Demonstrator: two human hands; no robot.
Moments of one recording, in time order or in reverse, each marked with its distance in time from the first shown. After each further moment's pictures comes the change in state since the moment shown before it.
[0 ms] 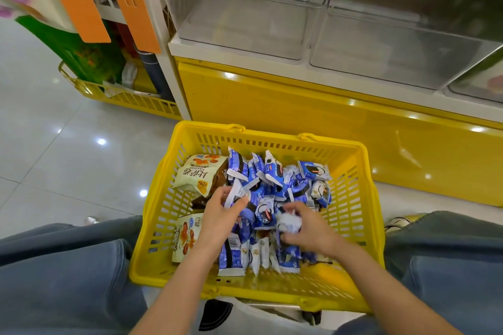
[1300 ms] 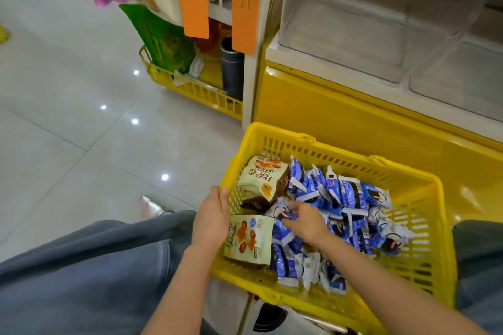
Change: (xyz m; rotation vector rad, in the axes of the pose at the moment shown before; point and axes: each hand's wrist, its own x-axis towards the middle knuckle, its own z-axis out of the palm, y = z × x) left_hand 0.017 -0.037 -0.121 0.416 0.290 0.070; right_hand 0.075 -0.090 0.076 -0.221 0.071 0.062
